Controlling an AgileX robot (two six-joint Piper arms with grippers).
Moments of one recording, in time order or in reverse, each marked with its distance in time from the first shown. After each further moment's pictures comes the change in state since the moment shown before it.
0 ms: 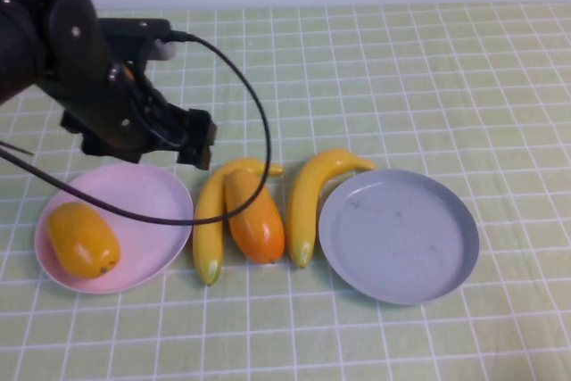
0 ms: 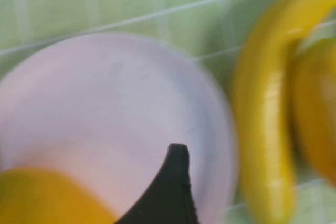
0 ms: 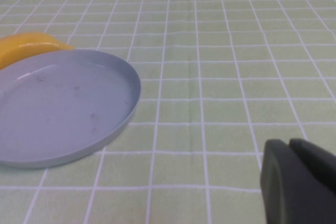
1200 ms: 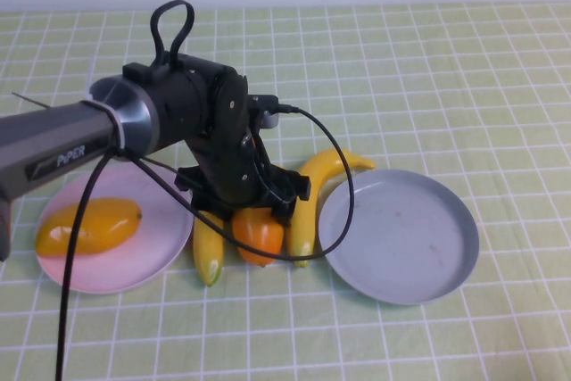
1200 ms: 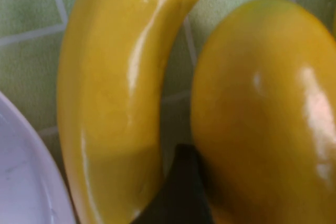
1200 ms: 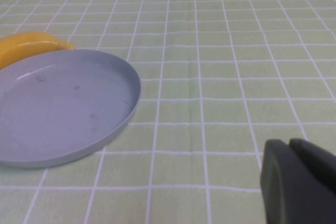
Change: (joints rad) right arm 0.000 0.000 0.000 0.000 0.000 0.000; left arm -0.216 0.293 -0.084 0.005 -0.063 -0.221
